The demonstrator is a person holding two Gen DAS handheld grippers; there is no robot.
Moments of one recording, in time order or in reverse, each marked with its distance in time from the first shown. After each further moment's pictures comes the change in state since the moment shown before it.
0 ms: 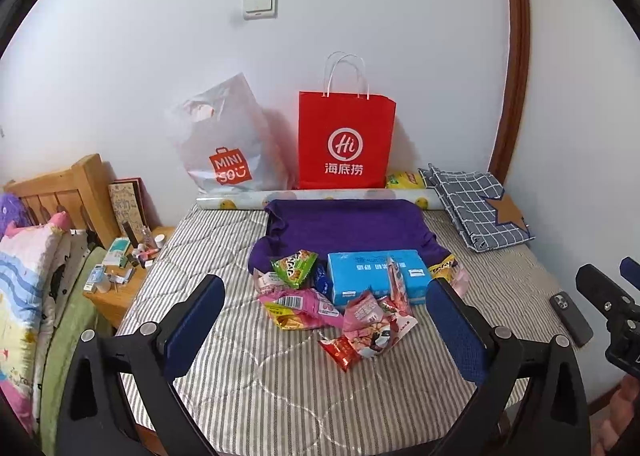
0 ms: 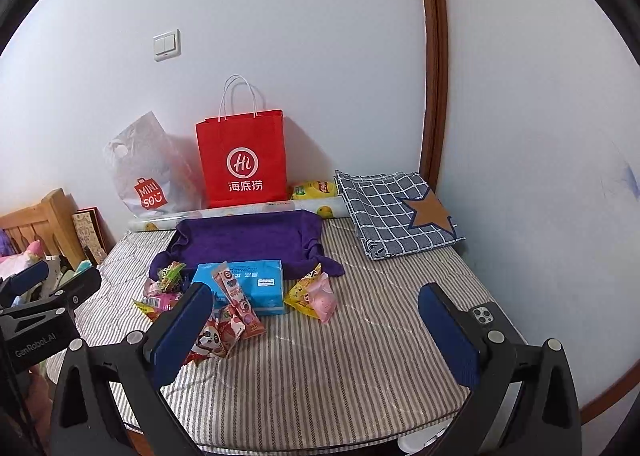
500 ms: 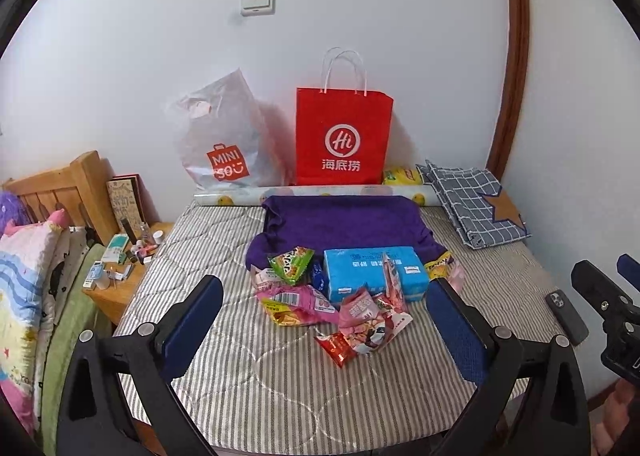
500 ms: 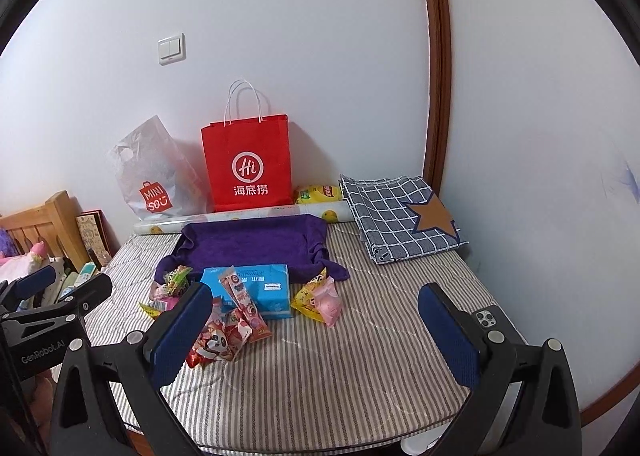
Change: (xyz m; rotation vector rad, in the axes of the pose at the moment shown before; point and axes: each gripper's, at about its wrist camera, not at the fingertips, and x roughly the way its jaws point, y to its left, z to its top) left arm -0.003 -0.002 0.007 0.002 0.020 -0.001; right arm -0.003 0.003 0.005 0.007 -0.018 0.013
